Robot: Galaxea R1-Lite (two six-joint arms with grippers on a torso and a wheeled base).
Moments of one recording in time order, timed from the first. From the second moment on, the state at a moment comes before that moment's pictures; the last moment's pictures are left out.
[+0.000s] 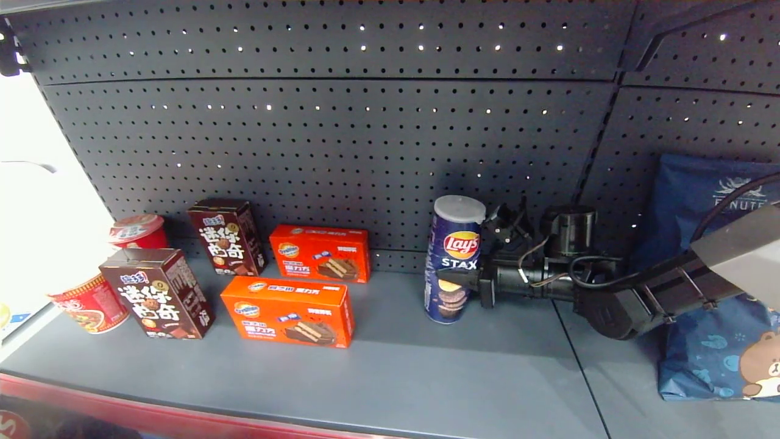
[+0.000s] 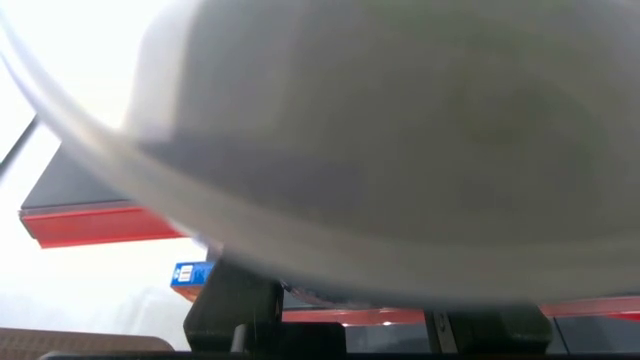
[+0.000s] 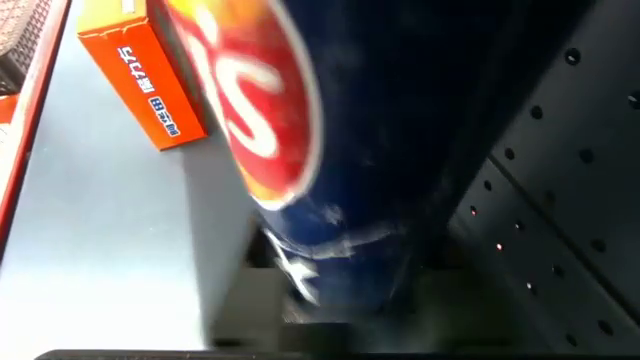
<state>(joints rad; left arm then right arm) -0.04 0.42 -0.25 0.01 -0.04 0.11 0.41 2.09 -1.08 -0.79 0.71 -0.19</state>
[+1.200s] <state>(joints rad) -0.04 0.39 -0.25 0.01 -0.04 0.12 0.56 1.63 -0.60 -0.86 0.44 -0.06</state>
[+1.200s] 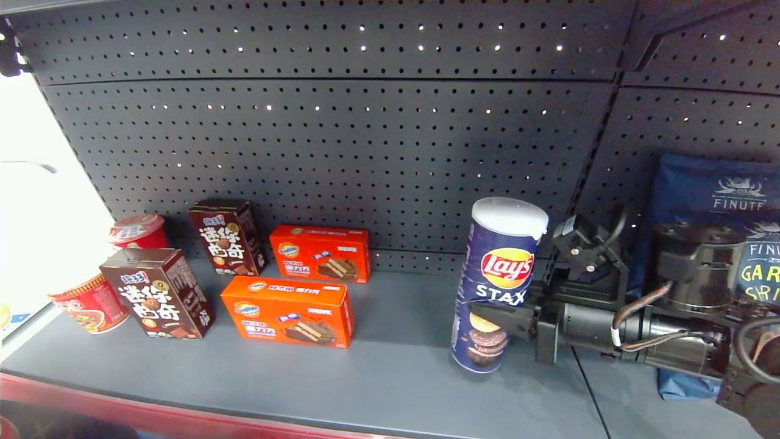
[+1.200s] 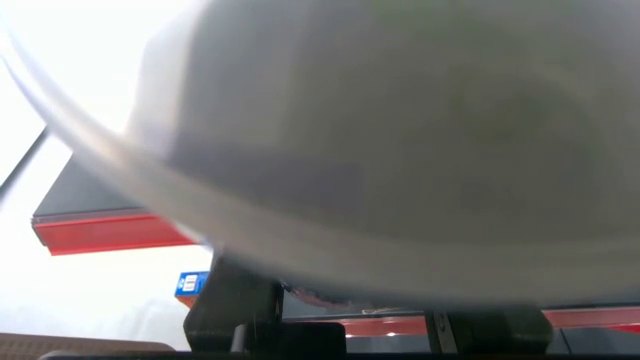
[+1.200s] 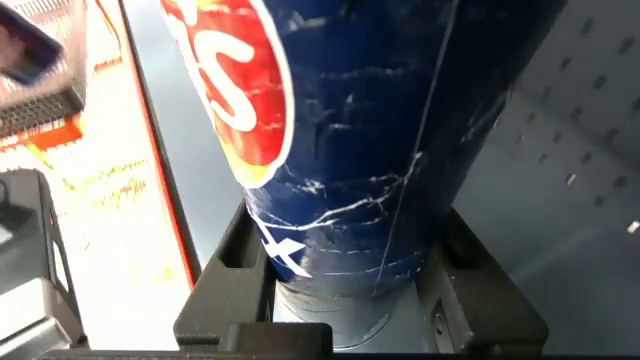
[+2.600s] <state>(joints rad) -0.04 0.39 -0.25 0.01 -0.03 0.12 0.59 1.68 -0.36 -1.08 0.31 -0.05</state>
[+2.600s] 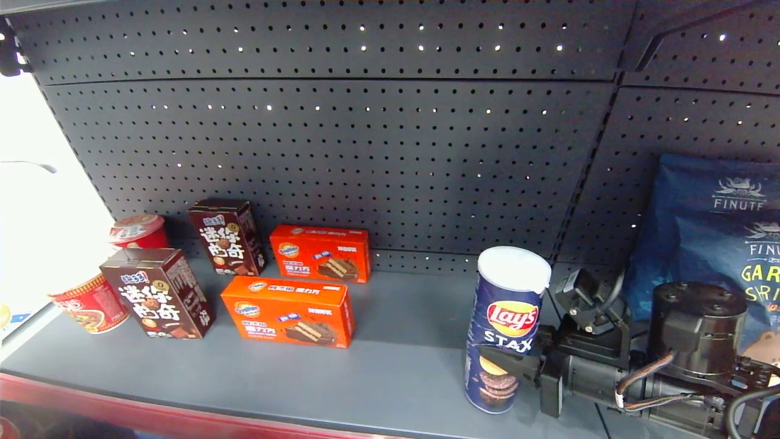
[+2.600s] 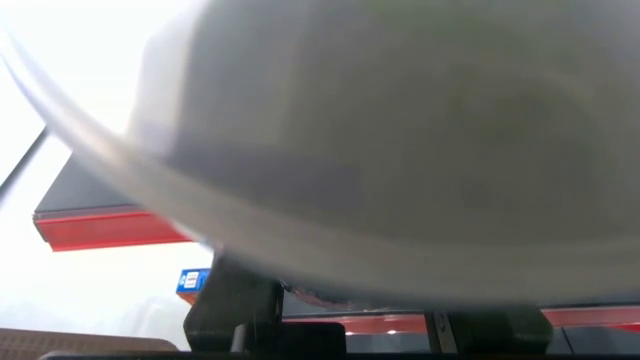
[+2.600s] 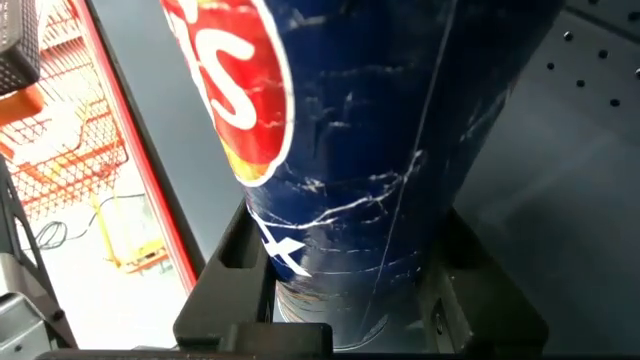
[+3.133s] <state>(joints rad) -0.04 0.39 -0.25 0.01 -0.03 0.12 0.60 1.71 -0.36 -1.10 0.31 -0.07</state>
